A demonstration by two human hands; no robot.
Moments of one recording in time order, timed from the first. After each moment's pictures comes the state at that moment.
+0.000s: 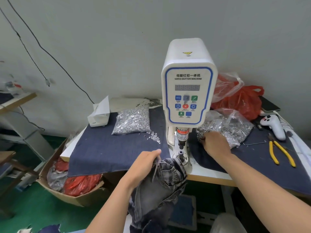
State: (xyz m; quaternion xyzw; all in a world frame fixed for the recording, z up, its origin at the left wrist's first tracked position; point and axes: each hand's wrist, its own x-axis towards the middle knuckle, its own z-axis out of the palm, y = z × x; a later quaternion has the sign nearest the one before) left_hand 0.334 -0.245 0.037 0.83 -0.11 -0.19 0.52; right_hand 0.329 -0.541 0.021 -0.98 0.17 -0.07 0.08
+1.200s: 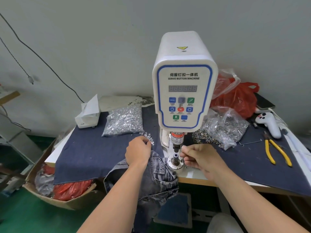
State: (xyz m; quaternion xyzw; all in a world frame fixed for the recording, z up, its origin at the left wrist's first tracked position) left_hand 0.410 -0.291 0.002 0.94 0.04 0.04 0.34; right_hand 0.288 -0.483 0.041 -0.64 0.25 0.02 0.73
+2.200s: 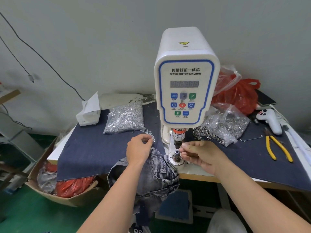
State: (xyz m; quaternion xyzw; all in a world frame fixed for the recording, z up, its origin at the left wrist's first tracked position) left_hand 0.404 -0.277 0.002 0.90 -0.01 0.01 0.45; right_hand 0.289 -0.485 0.047 -0.54 0.25 0.06 0.80
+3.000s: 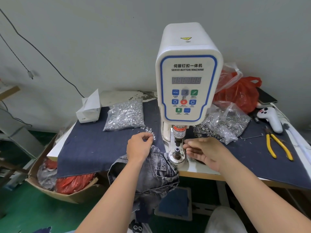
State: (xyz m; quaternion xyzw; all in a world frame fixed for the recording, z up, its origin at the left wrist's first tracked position) left_hand 0.404 -0.275 0.000 0.89 -0.01 0.00 0.45; right_hand 0.289 -0.495 0.050 -0.55 0.27 0.05 0.79
